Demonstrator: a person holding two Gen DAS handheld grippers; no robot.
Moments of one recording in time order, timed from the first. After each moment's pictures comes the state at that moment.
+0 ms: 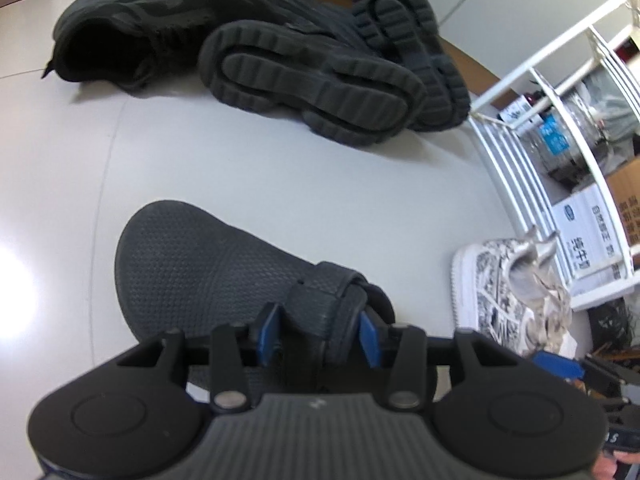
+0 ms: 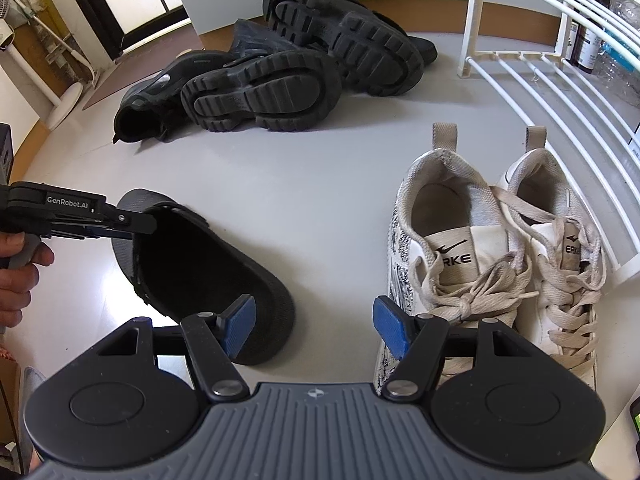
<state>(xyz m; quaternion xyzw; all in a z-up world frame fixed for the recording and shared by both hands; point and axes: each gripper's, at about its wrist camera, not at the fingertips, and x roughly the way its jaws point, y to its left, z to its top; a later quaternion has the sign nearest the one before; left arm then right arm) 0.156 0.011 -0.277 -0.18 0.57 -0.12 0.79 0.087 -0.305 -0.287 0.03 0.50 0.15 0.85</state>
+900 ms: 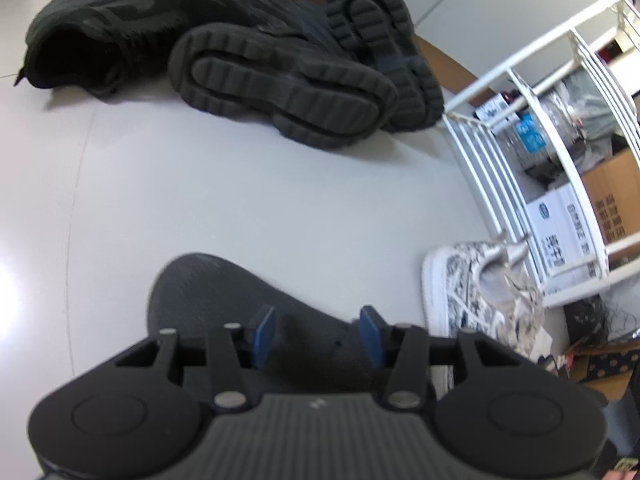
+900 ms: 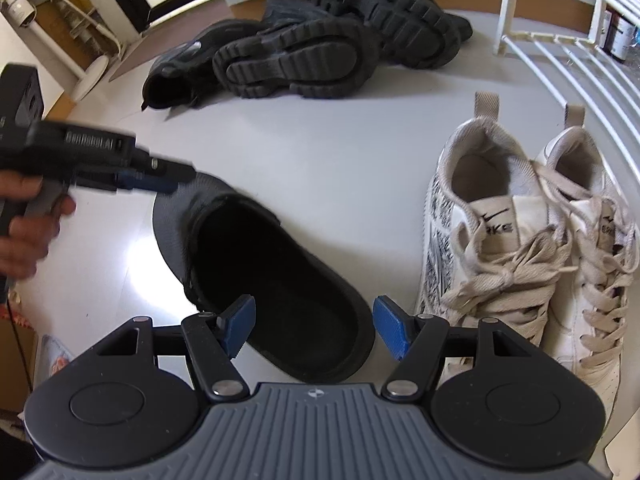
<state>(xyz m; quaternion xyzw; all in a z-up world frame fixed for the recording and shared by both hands) 0.164 0.018 -0.277 -0.21 0.56 -0.14 0.79 0.079 -0.296 -0.296 0.03 0.54 0.20 0.82</state>
